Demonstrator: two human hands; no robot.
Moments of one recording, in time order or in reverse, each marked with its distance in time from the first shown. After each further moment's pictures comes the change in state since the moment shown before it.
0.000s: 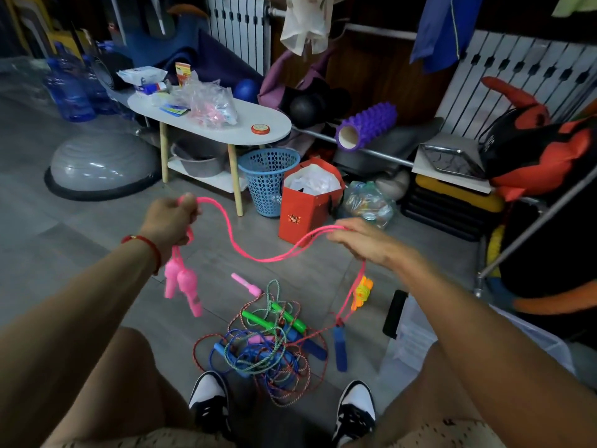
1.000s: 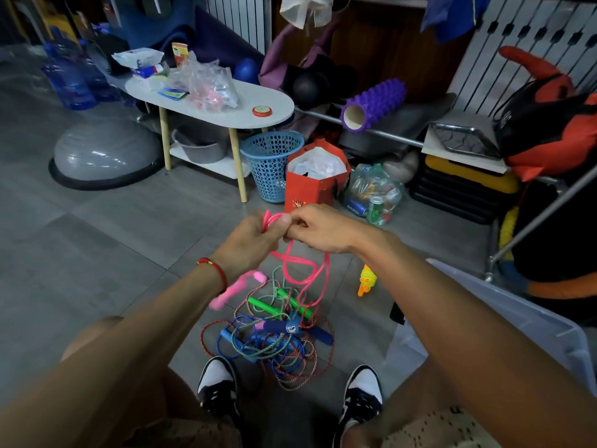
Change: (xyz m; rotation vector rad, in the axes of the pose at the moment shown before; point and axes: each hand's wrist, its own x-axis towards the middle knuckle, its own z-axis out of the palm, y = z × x) left_hand -0.078 0.006 0.089 0.115 -0.469 0.269; right_hand 0.018 -0.051 0.046 -0.221 -0.142 -0.253
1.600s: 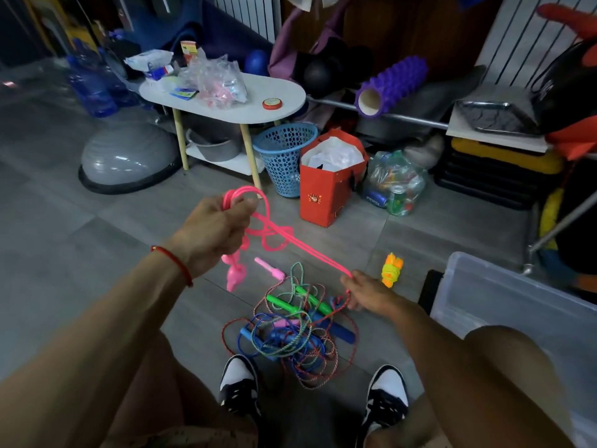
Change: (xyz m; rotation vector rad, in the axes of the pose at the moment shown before) left_hand 0.008 -0.003 -0.054 -0.421 0.027 -0.159; right_hand -0.037 0.164 0.120 0.275 -0.040 0.596
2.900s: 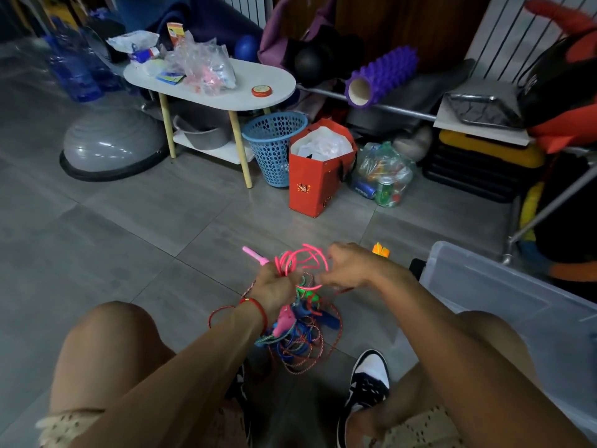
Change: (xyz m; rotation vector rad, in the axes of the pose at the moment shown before) left_hand -0.002 -0.154 0.103 0.013 0.198 -0.312; right_hand -0.080 -0.097 -0.047 -0.415 -0.111 -0.170
